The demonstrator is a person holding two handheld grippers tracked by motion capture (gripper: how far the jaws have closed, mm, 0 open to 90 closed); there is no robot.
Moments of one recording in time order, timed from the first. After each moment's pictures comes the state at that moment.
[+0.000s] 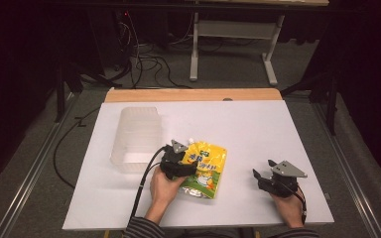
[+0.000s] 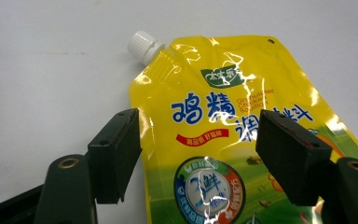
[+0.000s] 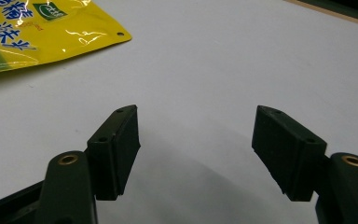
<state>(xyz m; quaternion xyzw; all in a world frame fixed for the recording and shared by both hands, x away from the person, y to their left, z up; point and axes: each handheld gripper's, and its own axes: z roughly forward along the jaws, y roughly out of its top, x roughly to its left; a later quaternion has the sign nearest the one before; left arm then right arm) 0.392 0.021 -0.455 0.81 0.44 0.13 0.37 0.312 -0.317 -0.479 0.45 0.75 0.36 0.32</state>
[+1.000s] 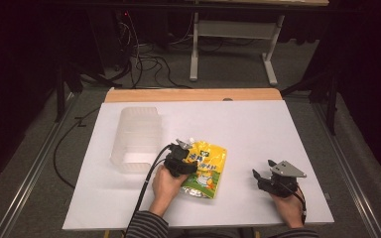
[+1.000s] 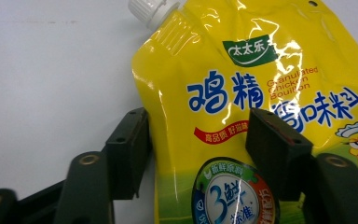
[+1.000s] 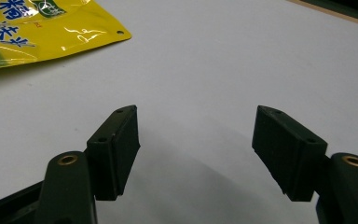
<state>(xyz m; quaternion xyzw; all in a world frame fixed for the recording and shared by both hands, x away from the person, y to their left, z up) 0.403 0.009 -0.469 0.83 0.44 0.13 0.32 0.313 -0.315 -0.480 0.46 0.75 0.36 0.32</state>
